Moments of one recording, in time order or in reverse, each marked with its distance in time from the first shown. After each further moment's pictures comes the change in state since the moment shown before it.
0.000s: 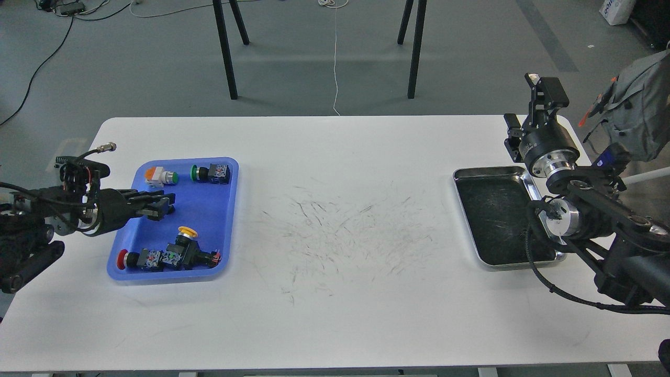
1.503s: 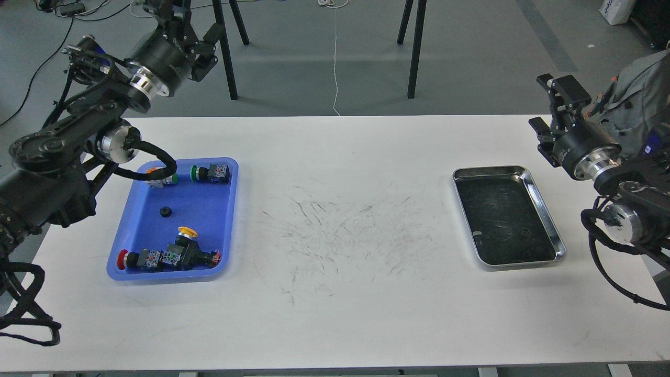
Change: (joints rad) left arm -0.247 -0.254 -0.298 -0.054 -1.305 -0.155 0.000; right arm 0.132 -0.355 -0.360 0.252 -0.030 0.013 -0.066
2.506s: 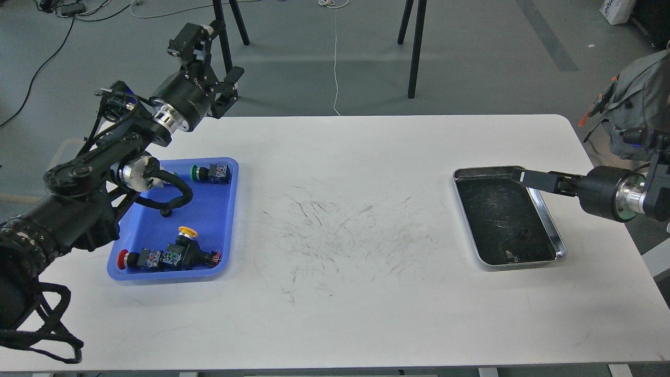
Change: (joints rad) left arm 0.079 -0.096 0.006 0.094 -0.073 -0.076 0.000; right arm 0.465 -0.151 -0.740 0.092 -0.753 0.160 -0.057
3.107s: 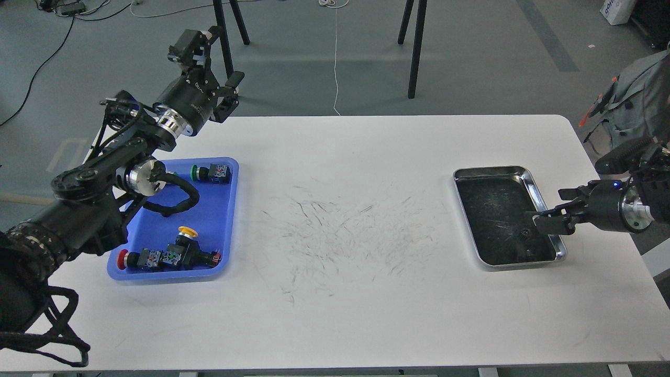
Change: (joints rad) left arm 0.011 -0.008 -0.008 0.013 -0.031 0.012 0.000; right arm -0.028 0.056 -0.030 -0.143 -0.450 0.047 0.076
